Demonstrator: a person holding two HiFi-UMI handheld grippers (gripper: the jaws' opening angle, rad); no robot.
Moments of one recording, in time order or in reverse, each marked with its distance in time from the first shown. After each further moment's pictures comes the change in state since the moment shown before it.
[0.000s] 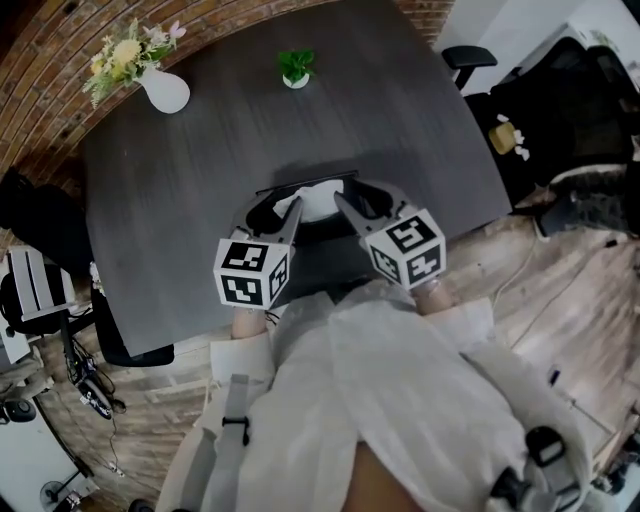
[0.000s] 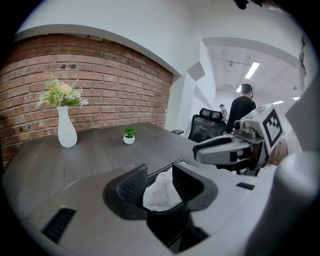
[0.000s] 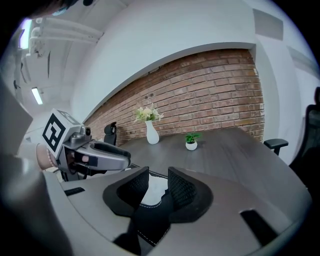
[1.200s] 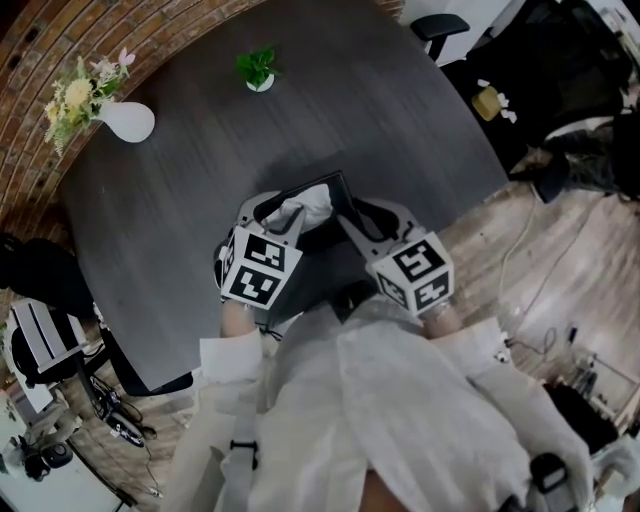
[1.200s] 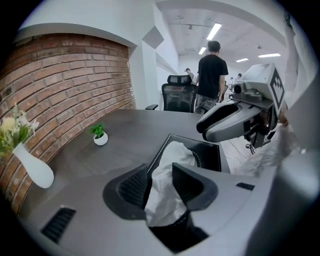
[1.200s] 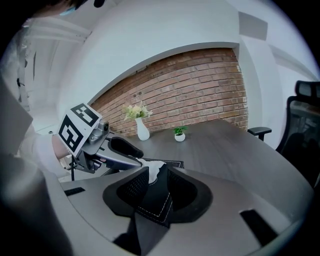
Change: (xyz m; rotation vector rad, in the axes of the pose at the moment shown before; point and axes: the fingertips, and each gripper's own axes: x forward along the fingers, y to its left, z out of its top) left arm 0.051 -0.015 -0.029 0.430 0.288 -0.194; right arm -0.023 -0.005 -0.035 0.104 0.026 -0.115
